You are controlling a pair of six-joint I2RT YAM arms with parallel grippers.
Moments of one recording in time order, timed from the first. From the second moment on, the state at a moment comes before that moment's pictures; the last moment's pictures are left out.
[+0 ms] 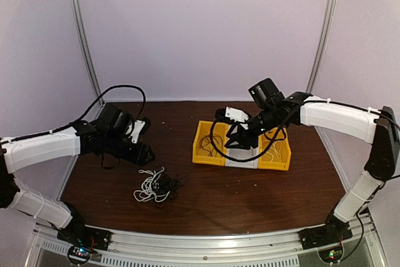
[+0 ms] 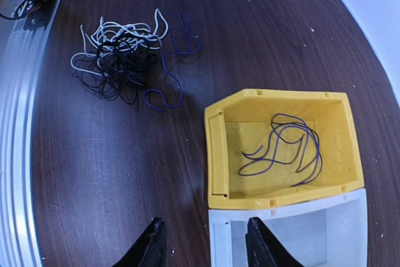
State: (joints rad) left arm -0.64 1.28 0.87 -0.47 0.08 -0.25; right arm 0.66 1.60 1.31 -0.58 -0.44 -0.58
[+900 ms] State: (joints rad) left arm -0.64 1.19 0.68 -0.34 -0.03 -0.49; right arm 0.94 2.25 1.86 -0.56 -0.30 -0.49
